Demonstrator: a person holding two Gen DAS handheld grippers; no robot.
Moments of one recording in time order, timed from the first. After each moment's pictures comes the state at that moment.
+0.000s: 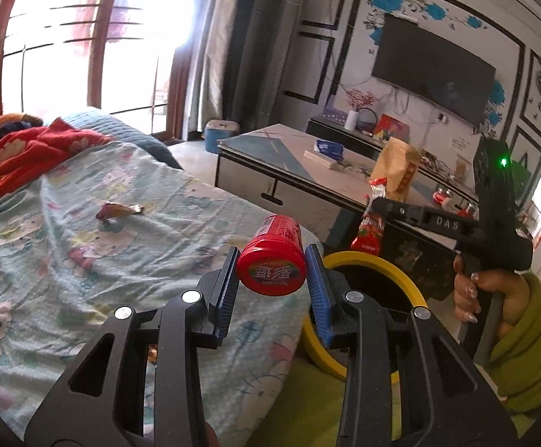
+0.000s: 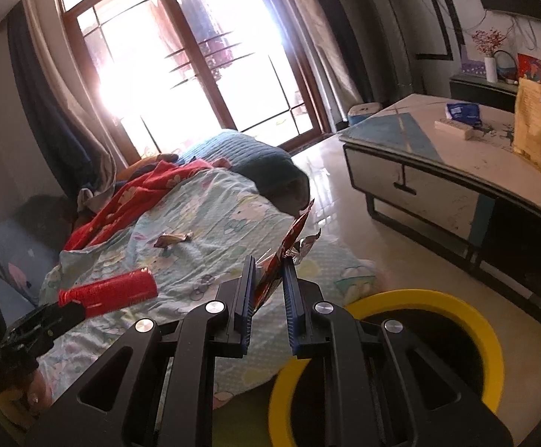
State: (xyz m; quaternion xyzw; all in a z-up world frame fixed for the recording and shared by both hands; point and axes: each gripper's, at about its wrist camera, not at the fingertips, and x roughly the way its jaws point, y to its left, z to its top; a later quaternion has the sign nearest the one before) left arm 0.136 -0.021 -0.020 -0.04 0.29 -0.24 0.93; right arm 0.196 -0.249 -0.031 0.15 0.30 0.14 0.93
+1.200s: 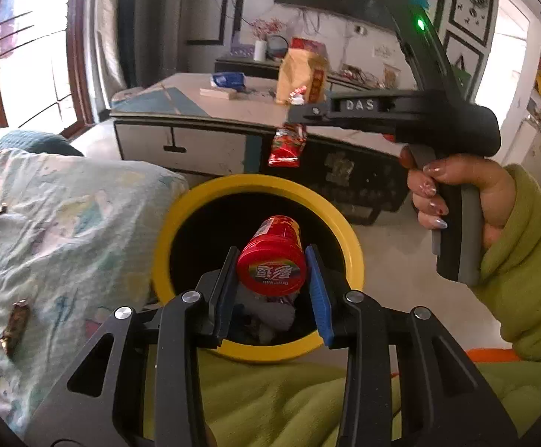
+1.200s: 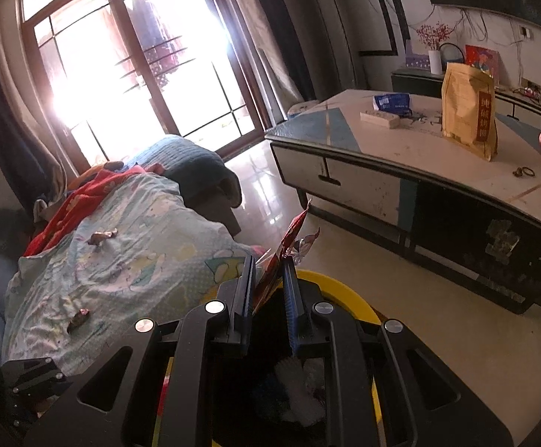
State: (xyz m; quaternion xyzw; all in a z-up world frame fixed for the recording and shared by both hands) left arm 0.102 -0.180 -0.084 0.09 0.36 -0.38 0.85; right arm 0.162 -0.353 -0.064 0.15 0.32 0.05 0.93
